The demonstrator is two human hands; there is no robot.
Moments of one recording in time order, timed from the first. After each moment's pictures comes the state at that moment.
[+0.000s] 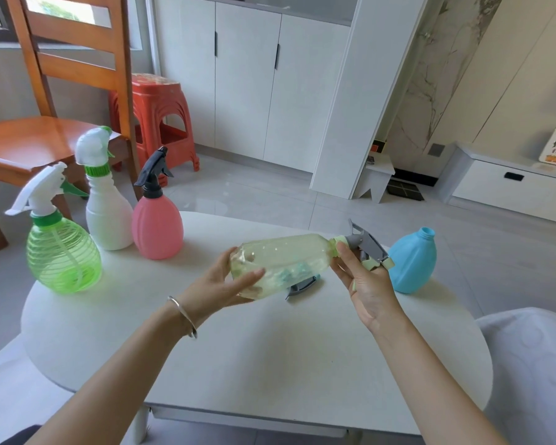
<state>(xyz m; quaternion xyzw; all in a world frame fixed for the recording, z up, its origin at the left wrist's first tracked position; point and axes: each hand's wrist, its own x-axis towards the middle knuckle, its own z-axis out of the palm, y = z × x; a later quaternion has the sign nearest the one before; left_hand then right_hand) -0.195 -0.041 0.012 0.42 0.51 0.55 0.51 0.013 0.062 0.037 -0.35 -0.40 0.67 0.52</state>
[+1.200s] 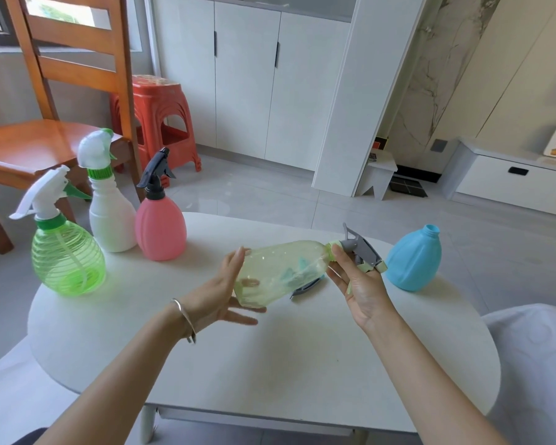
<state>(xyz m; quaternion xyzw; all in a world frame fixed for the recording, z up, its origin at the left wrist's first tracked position) -0.195 -0.044 0.018 0.40 0.53 0.50 0.56 0.003 0.062 0.025 -0.37 -0.39 0.68 0.50</state>
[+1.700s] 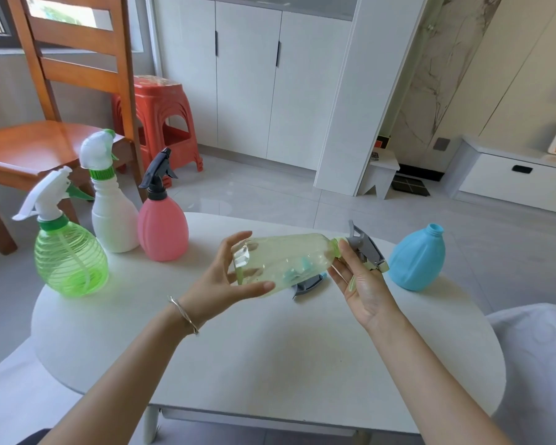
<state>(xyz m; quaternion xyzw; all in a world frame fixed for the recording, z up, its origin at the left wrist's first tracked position) -0.200 -0.045 0.019 0.47 0.53 0.55 0.44 0.003 0.062 0.031 -0.34 -0.35 0.72 0.49</state>
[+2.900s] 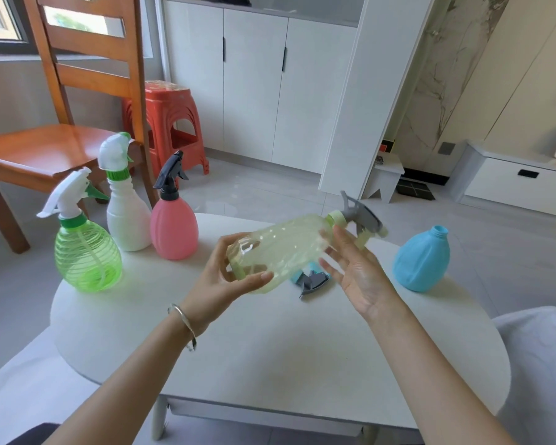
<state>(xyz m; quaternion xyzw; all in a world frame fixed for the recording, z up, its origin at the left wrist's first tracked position) -0.201 -0.067 0.028 0.45 0.50 0.62 0.41 -0.013 0.049 0.056 -0.35 -0.44 0.71 0.42</state>
